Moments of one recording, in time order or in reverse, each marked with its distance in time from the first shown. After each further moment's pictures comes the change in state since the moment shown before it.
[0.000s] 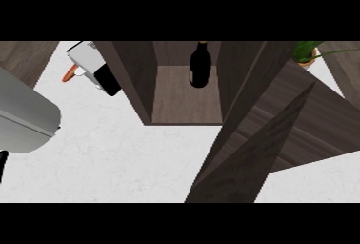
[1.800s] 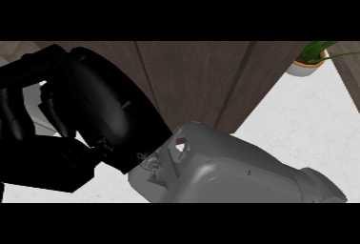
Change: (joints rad) left arm -0.132 -0.094 0.059 0.041 0.022 -0.054 0.161; right arm -1.186 0.030 -0.230 0.857 -0.171 -0.437 -0.147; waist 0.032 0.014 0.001
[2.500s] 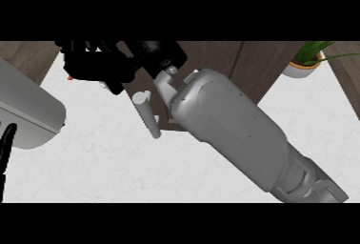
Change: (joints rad) left arm -0.053 -0.048 0.035 0.021 -0.047 0.001 0.064; right arm -0.061 0.003 -0.197 0.376 -0.044 0.232 -0.267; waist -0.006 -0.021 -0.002
